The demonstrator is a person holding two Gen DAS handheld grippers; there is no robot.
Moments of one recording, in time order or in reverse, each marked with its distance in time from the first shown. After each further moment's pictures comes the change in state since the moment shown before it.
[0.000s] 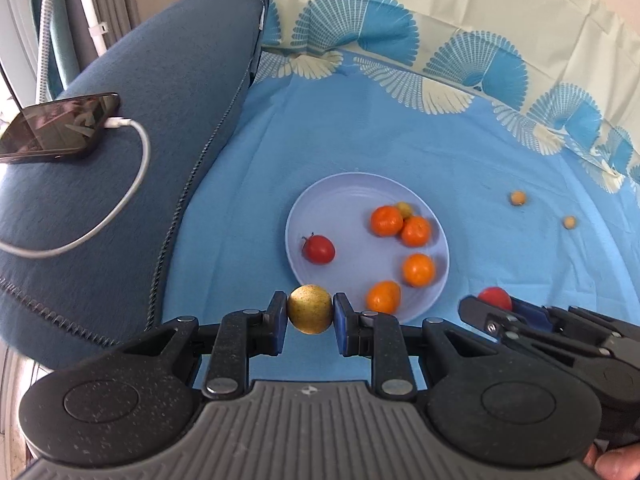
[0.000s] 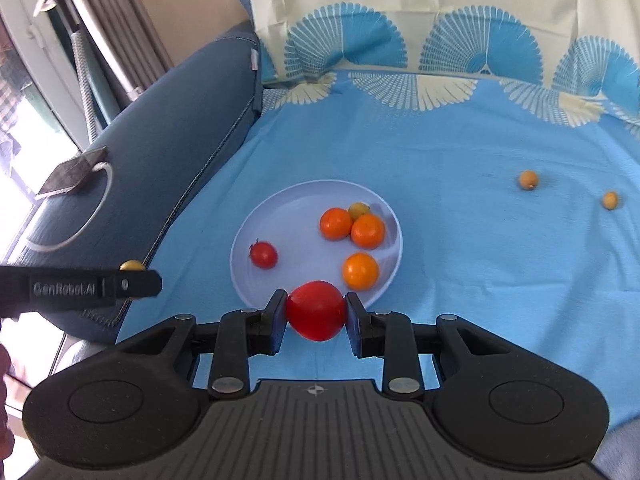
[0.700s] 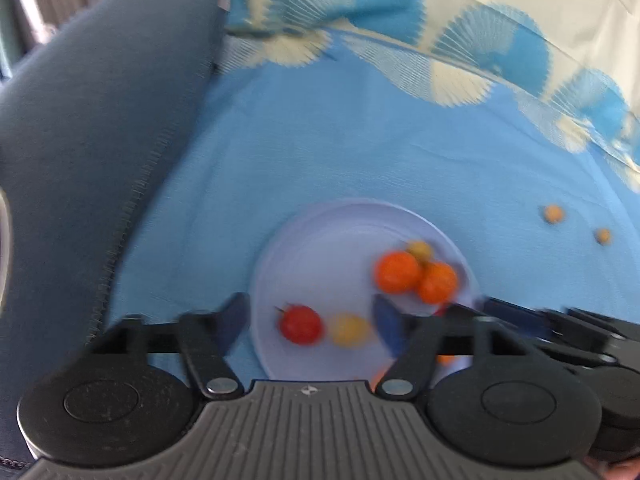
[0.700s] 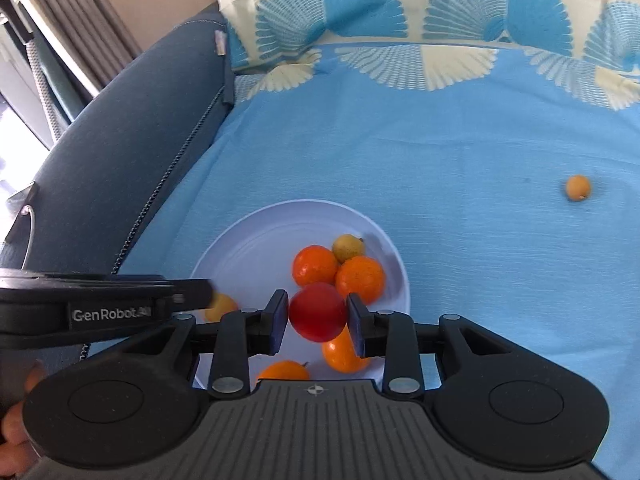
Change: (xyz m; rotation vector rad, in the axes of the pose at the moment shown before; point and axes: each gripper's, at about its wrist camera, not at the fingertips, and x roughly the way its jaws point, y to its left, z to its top) left arm 0.106 -0.018 0.055 0.043 0.019 0.020; right arm 0.100 -0.039 0.050 0.042 0.066 0.038
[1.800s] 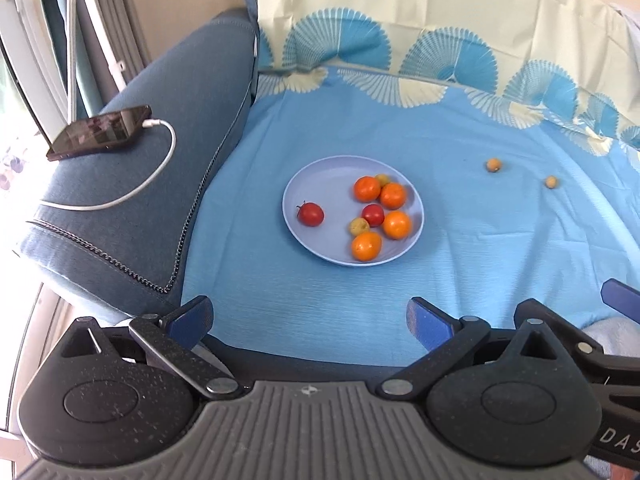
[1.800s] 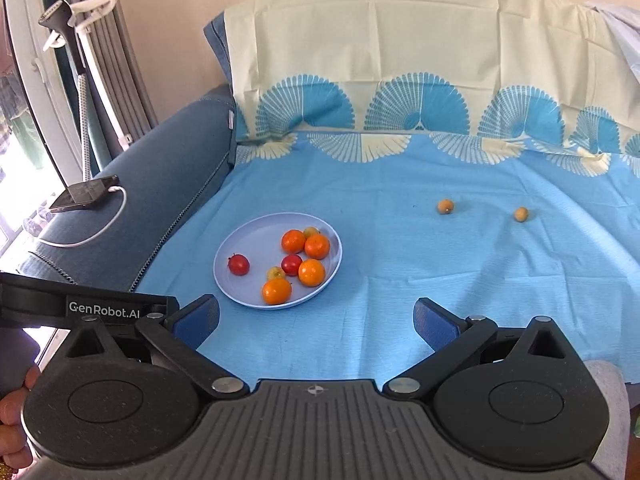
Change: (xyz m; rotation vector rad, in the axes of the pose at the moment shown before) left arm -0.187 -0.022 -0.147 0.055 -0.127 0.069; right arm -0.219 0.027 -0.149 -0.056 -0.295 -0.151
